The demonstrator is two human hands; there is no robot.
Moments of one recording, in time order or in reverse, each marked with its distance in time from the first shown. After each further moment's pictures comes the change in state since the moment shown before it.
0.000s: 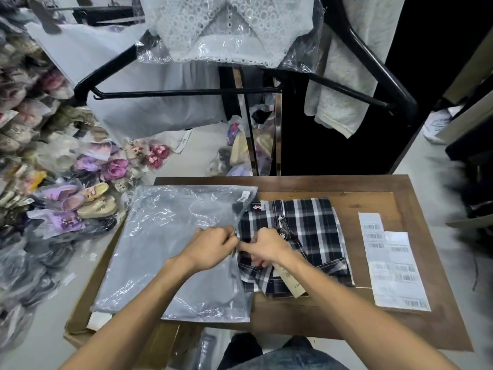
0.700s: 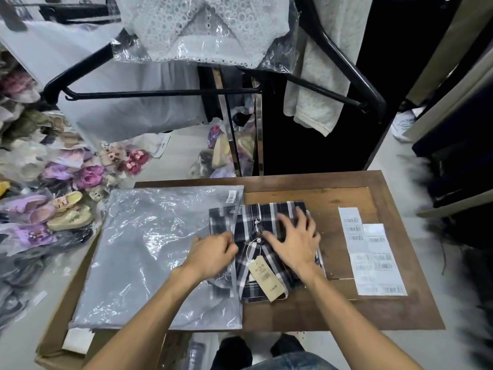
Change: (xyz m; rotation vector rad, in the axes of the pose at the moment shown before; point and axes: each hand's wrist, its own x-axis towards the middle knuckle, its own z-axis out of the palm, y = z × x) left_hand 0.009 0.009 0.039 -0.007 0.017 0.083; right_hand -0.024 0.076 -0.028 -0.374 0.610 0.181
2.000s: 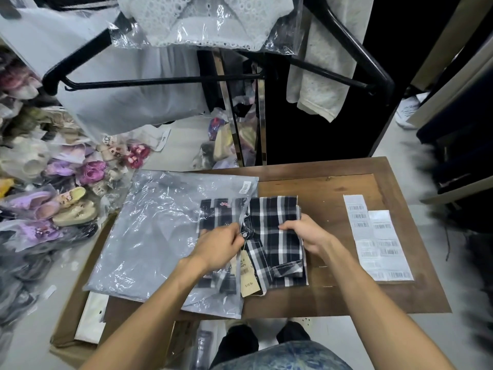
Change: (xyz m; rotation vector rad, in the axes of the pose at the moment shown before) left_hand -0.001 -0.001 0.003 0.037 -0.043 0.034; right_hand 0.015 0.013 -0.021 1.194 -0.610 0.266
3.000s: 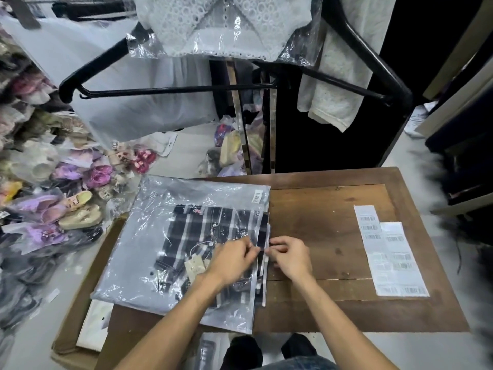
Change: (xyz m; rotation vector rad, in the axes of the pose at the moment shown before) left_hand 0.010 -0.006 0.031 -0.207 0.030 -0.083; right_hand 0.009 0.057 0.065 -0.277 0.365 -0.210
